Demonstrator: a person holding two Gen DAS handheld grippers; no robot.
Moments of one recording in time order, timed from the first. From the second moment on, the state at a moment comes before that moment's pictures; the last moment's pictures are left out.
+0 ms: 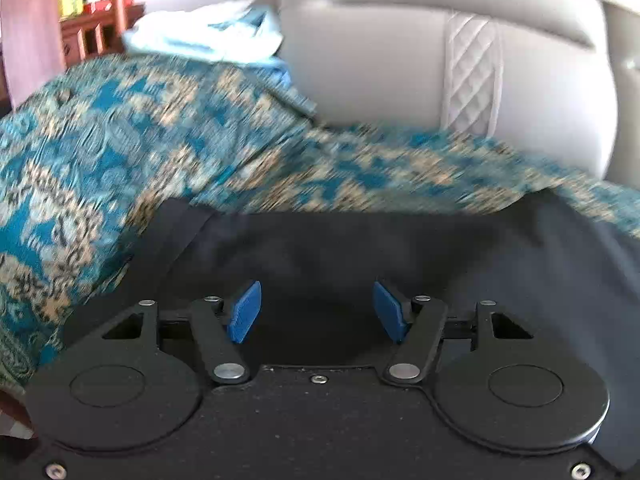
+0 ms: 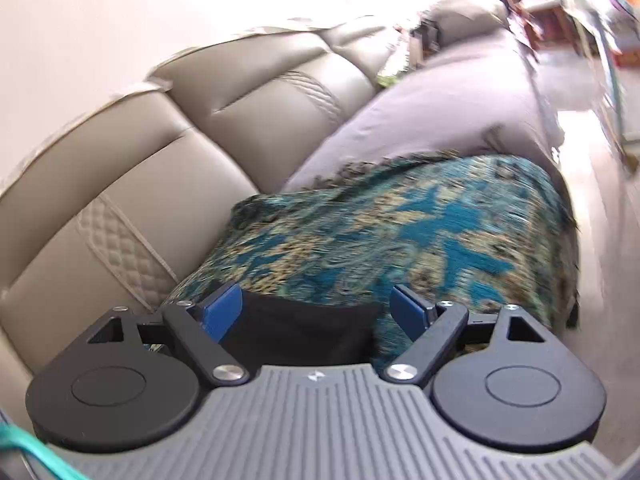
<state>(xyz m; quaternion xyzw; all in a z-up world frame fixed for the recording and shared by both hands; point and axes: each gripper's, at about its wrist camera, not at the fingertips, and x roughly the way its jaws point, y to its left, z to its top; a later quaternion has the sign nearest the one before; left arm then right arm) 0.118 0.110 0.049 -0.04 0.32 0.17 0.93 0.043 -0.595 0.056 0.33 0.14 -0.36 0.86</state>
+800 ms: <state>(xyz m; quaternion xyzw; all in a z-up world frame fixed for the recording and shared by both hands) 0.226 -0.026 0.025 -0.01 0.31 0.00 0.95 0.068 -0.570 0.042 0.31 0.22 -0.32 0.87</state>
